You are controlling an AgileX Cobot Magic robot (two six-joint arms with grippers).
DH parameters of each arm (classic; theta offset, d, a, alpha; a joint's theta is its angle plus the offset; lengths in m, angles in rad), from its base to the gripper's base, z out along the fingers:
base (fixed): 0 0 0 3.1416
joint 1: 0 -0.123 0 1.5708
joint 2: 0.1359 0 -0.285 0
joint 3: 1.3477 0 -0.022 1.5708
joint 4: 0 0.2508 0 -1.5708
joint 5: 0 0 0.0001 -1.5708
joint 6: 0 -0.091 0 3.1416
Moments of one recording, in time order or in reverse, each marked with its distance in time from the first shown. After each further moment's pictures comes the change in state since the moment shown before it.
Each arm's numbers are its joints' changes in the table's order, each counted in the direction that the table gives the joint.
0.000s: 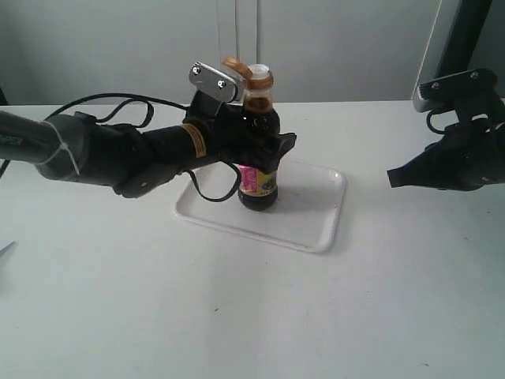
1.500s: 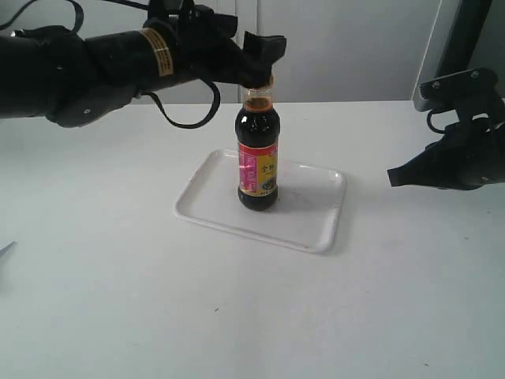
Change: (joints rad) left arm 0.000 -0.322 0.000 0.144 0.153 0.177; right arm 0.000 0.000 0.000 0.000 -0.004 0.000
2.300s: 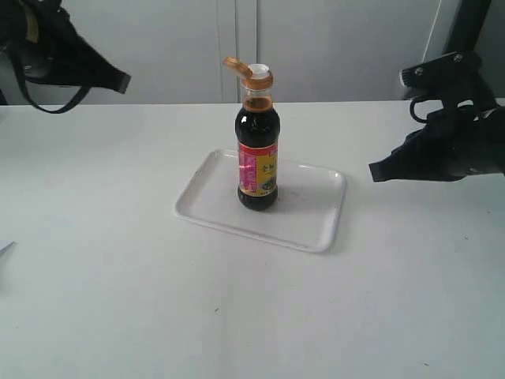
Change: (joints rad) left arm -0.113 -0.261 0.016 -0.072 0.973 -0.138; right arm -0.083 -0.074 -0.006 0.000 0.042 0.000
